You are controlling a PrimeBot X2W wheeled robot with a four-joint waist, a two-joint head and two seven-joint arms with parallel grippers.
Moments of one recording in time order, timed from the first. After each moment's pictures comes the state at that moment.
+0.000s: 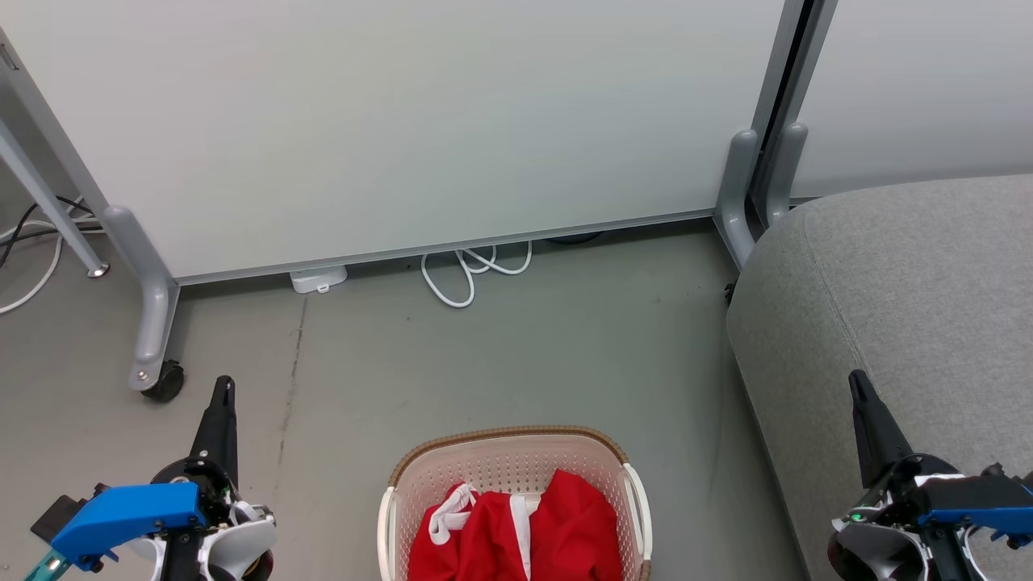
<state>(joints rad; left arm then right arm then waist) -0.10 0.05 0.11 0.25 -1.61 -0.13 0.11 -0.10 -0.05 -0.11 0.25 1.61 0.13 0.11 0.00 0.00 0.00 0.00</state>
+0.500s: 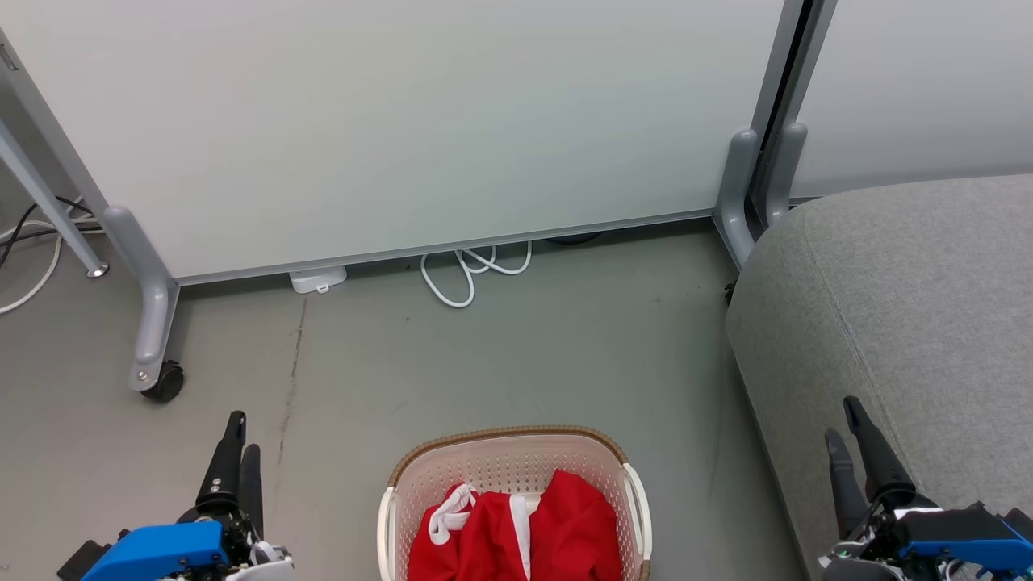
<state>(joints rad) -0.04 0.04 0.09 0.29 -1.61 -0.13 0.08 -0.05 -0.04 -0.09 0.29 1.60 0.13 0.09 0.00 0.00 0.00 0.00</state>
